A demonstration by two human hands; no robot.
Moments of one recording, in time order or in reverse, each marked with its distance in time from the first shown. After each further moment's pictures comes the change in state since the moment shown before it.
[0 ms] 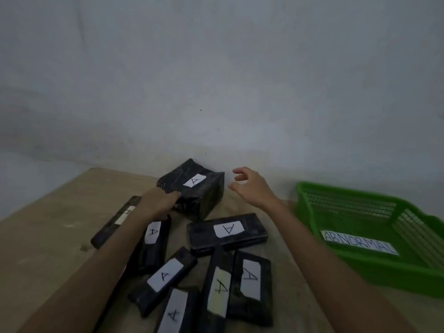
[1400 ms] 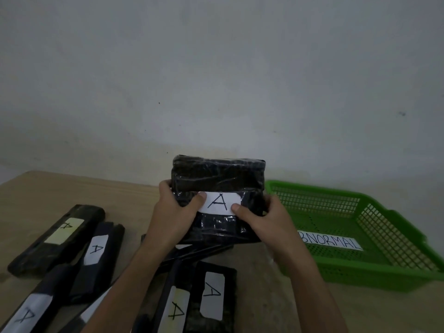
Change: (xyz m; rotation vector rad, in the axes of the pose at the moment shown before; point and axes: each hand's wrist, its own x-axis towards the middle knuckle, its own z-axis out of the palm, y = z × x) left_hand -0.066 0.081 0.073 -0.621 0.041 0.286; right_hand -0.100 0.027 -0.054 0.412 0.259 0.284
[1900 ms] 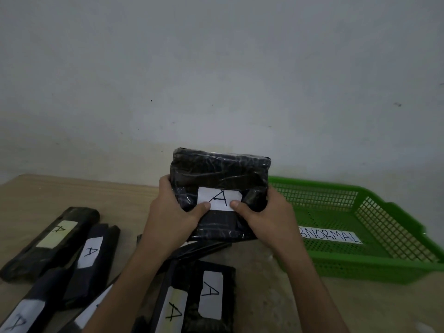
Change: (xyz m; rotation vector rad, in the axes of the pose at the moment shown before) left_hand -0.010 0.007 0.004 0.155 0.004 0.156; right_hand 0.002 0.000 -0.002 -0.274 0.137 -0.173
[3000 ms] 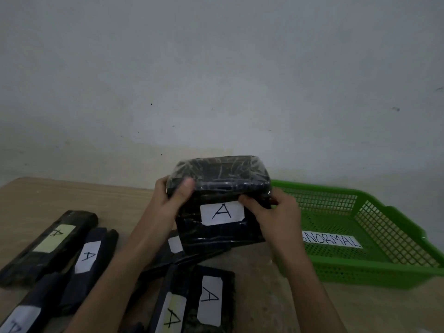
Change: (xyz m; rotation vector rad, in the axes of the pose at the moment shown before) left_hand 0.007 0.001 -0.014 -0.278 -0.182 -0.152; right_hand 0.007 0.004 0.001 0.210 0.165 -0.068
